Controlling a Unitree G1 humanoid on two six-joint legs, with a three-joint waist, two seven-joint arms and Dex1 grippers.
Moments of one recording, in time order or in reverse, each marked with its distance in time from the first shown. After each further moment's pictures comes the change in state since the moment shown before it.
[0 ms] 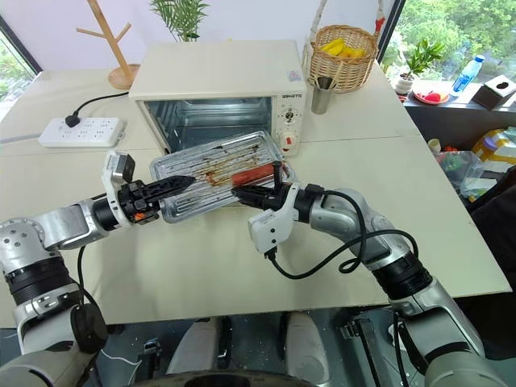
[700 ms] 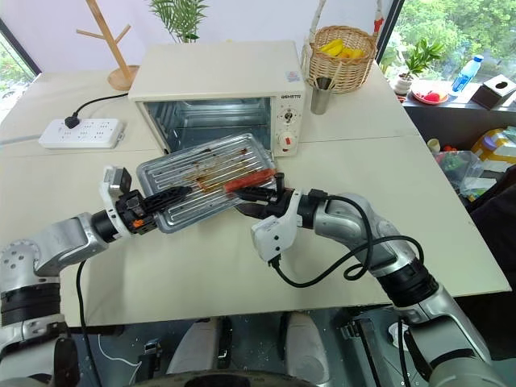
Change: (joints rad) left arm 0.247 0.126 -0.196 -0.031 -0.487 -0.329 0.289; right arm 0.047 -0.037 -0.042 -0.058 0.037 0.011 0.039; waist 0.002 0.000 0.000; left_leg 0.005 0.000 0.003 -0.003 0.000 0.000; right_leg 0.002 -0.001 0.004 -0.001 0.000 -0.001
